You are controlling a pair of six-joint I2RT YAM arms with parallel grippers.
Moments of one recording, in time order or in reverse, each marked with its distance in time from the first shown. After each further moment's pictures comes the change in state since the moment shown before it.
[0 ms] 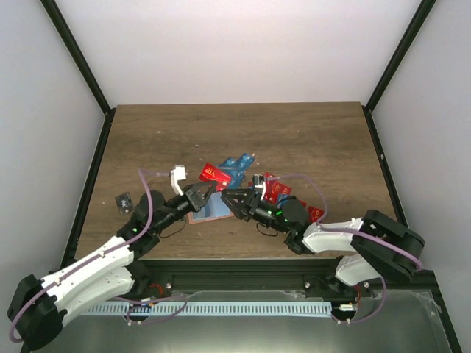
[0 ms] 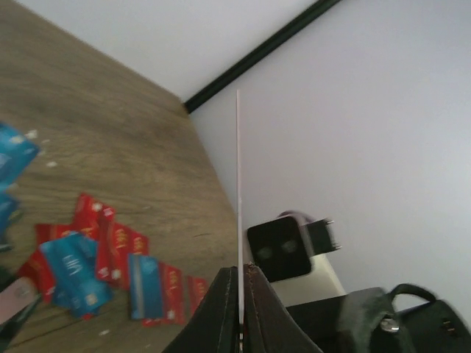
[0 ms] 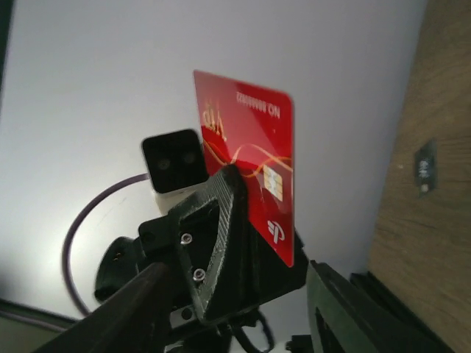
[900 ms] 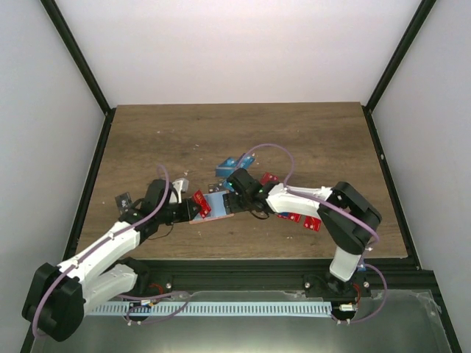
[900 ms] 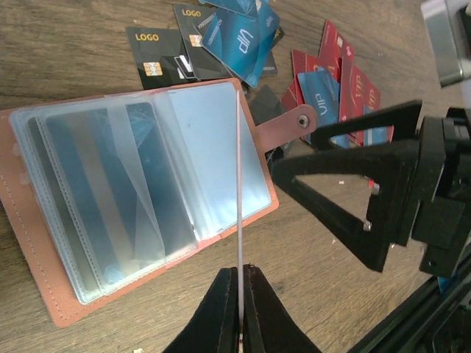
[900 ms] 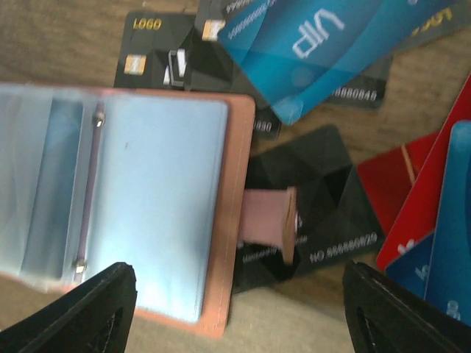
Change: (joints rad) left arm 0.259 0.155 0.068 -0.671 0.186 0.335; right arm -0.085 0.308 0.636 -1.584 0.226 -0.910
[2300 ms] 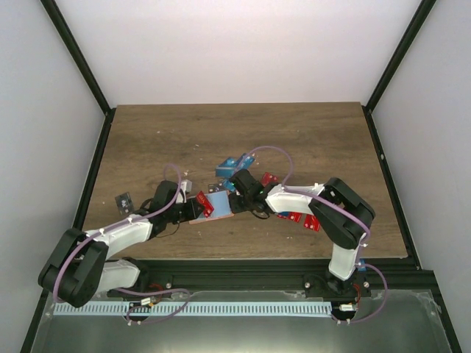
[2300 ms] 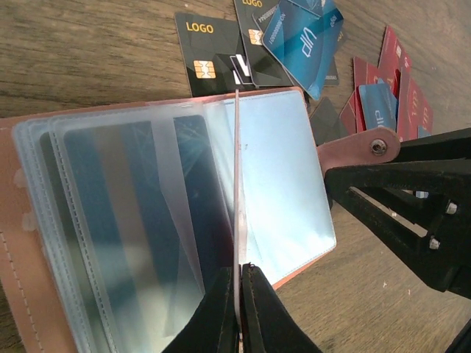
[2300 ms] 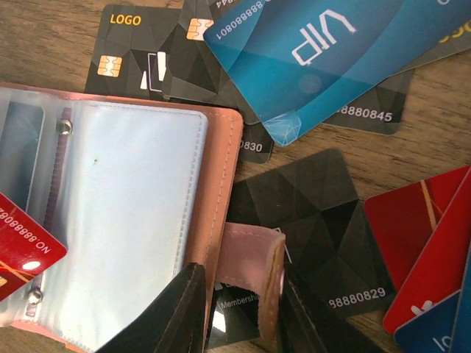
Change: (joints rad) left arm 0.021 0.270 -0.076 0.323 -0.008 -0.048; right arm -0.037 0.085 -0.018 0.126 -0.033 -0.075
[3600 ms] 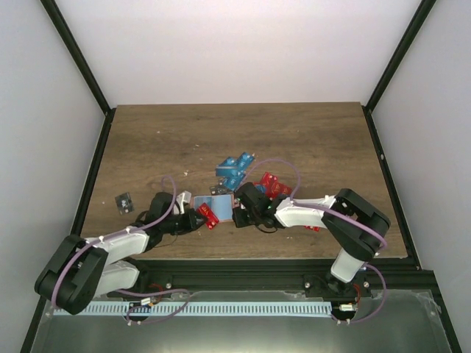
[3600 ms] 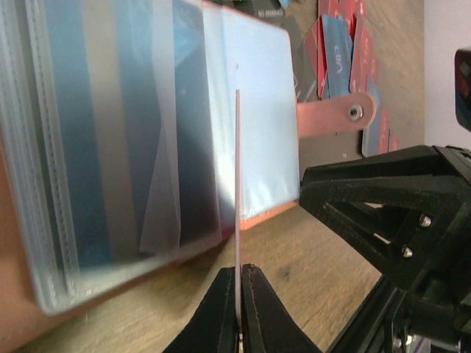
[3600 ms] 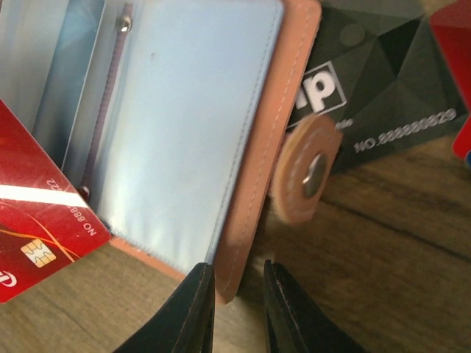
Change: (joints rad) left arm 0.005 -0.039 -0.158 0.177 0.185 -0.142; right arm 0.072 -0.134 -0.186 0.067 -0.067 0.106
